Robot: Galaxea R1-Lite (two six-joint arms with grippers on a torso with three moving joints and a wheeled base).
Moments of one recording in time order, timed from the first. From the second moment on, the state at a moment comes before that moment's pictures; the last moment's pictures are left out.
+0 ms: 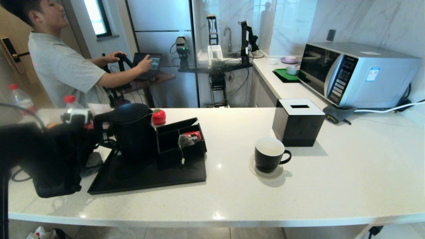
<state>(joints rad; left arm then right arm) 0.22 2.30 -0.82 -1.52 0.06 0.15 0.00 0.00 0.00 0.00 0.00 -0.03</state>
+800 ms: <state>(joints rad) 0.21 2.31 -0.86 -1.52 0.06 0.15 0.00 0.00 0.00 0.00 0.00 -0.03</state>
